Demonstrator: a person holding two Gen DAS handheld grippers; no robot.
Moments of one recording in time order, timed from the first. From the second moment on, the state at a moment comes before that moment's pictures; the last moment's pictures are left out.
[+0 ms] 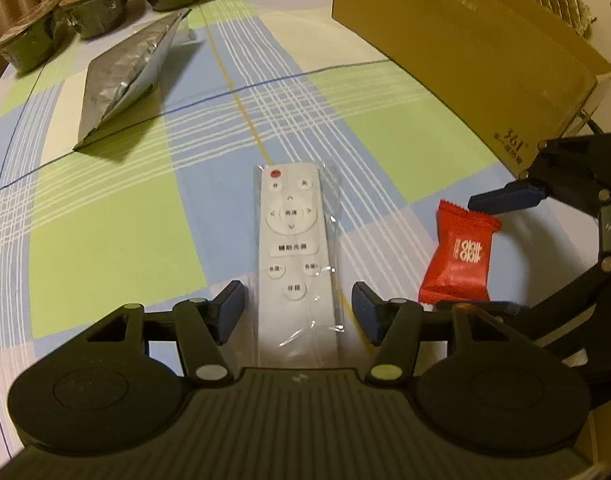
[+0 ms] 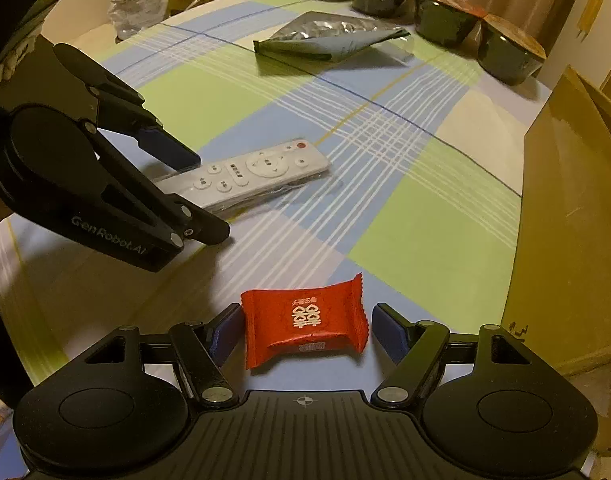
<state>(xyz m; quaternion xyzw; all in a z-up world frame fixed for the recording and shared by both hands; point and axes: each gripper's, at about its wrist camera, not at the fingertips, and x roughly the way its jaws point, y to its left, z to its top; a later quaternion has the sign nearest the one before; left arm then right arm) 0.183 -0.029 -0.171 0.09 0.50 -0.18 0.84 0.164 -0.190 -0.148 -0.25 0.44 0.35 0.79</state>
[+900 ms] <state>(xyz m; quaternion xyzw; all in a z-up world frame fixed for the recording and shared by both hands) 0.125 -0.029 -0.116 0.06 0.47 -0.17 0.86 0.129 -0.226 -0.082 -0.16 0.43 0.29 0.84</state>
